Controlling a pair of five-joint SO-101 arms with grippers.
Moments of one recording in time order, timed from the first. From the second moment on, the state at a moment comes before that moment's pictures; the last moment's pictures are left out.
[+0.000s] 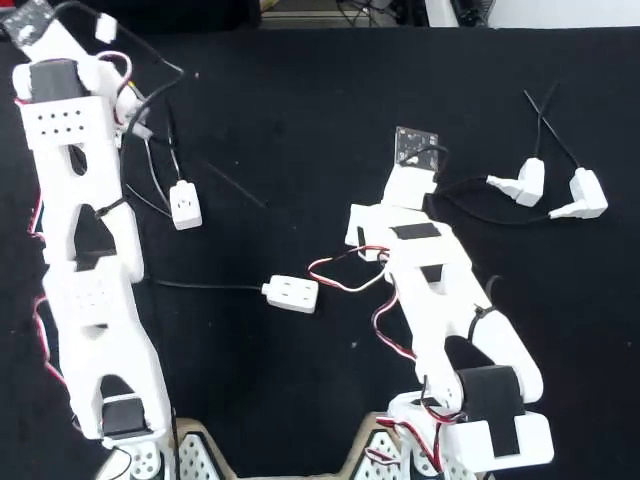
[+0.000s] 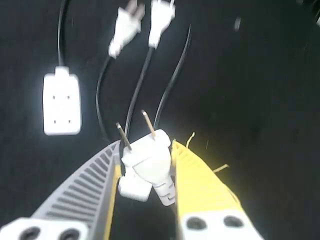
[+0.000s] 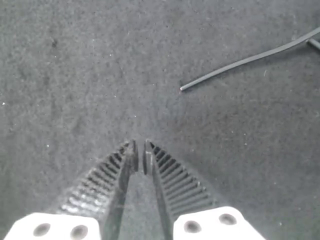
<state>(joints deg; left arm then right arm) -14.1 36.9 -67.6 100.7 28.0 -7.1 -10.2 49.8 29.1 -17.8</state>
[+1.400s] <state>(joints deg) 25.4 -27.9 60.5 19.5 18.8 8.5 -16.9 49.8 29.1 -17.8</state>
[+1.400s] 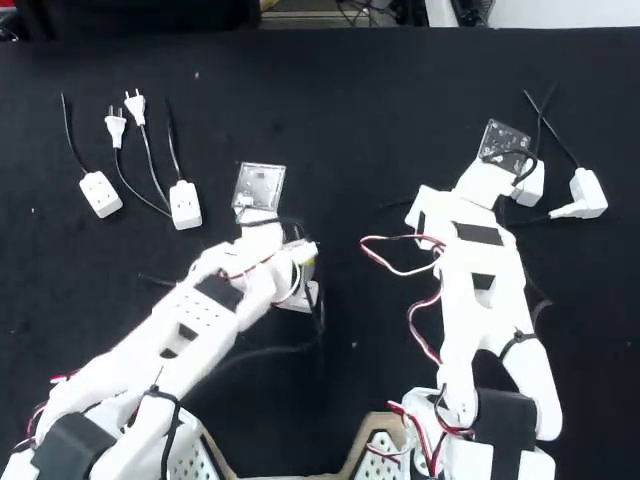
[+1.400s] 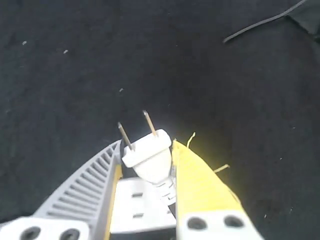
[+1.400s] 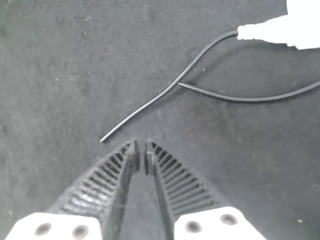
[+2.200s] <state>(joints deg) 6.3 -28.5 57.0 33.8 13.0 -6.3 -17.0 50.6 34.8 -15.2</state>
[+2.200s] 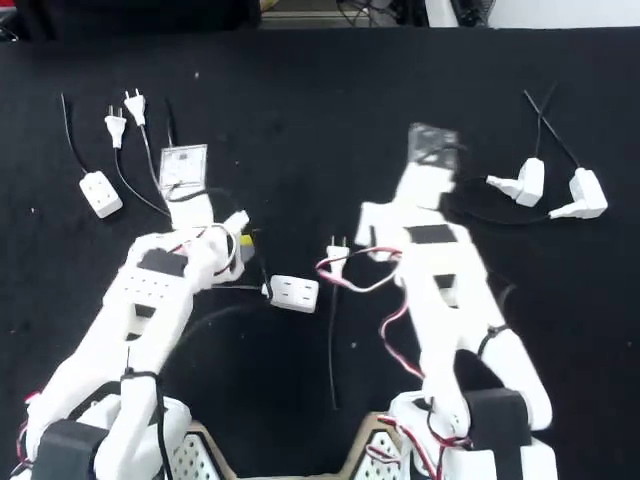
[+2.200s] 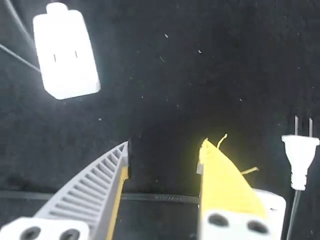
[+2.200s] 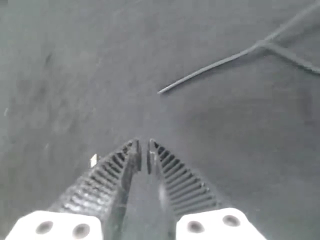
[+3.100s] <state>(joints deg) 2.6 -28.5 63.8 24.7 14.4 -16.2 8.7 31.0 51.2 -17.5</state>
